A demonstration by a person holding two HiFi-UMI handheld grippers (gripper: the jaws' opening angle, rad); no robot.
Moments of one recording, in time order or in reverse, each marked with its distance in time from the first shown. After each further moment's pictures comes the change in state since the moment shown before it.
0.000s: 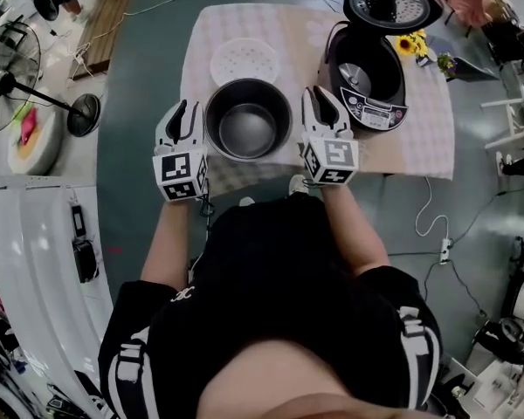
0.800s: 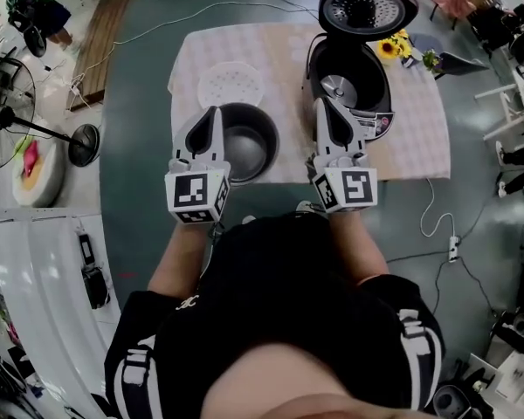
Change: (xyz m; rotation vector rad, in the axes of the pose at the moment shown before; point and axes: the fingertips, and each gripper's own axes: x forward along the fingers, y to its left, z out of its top) left arm 0.018 -0.085 0.105 -0.035 -0.157 -0.158; right arm -0.044 -0.034 0.099 0.015 -0.264 -0.021
